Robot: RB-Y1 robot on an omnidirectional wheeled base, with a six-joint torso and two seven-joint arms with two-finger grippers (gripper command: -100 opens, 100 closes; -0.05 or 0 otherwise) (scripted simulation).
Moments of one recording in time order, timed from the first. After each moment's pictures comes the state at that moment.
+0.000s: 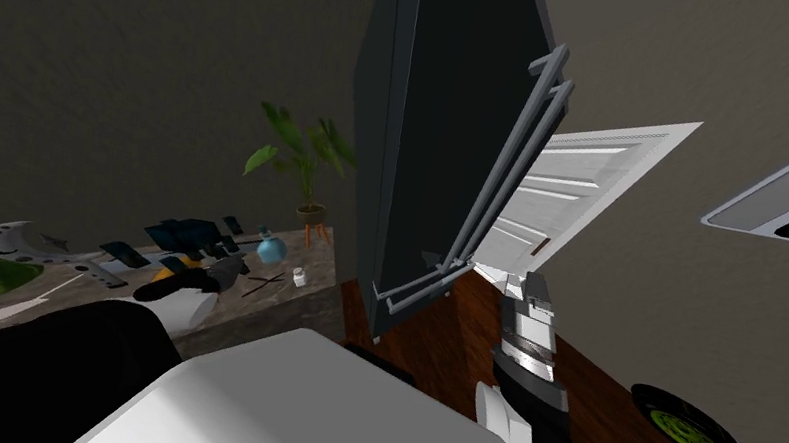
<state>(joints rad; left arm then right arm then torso) 0.64 0.29 0.73 -2.15 0.26 0.79 0.00 0.50 -0.01 -0.02 -2.29 0.12 -0.52 0.11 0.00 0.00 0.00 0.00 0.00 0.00</state>
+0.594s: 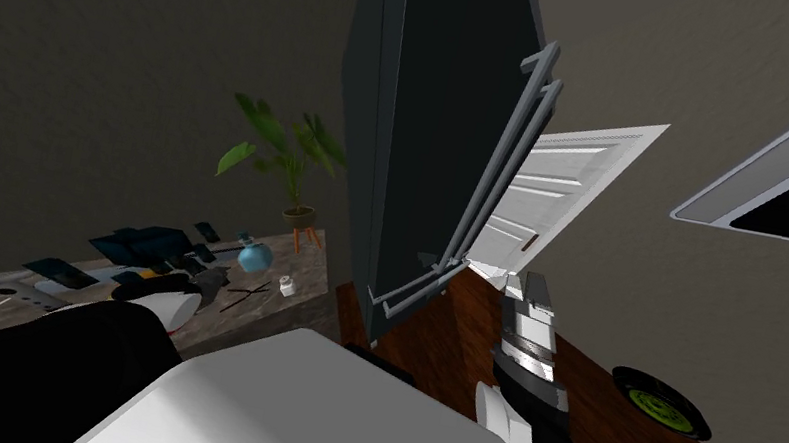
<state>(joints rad) 0.65 0.31 0.79 -2.11 0.33 0.97 -0.04 0.50 -0.01 -0.02 -2.29 0.12 -0.52 0.11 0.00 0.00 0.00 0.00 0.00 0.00</state>
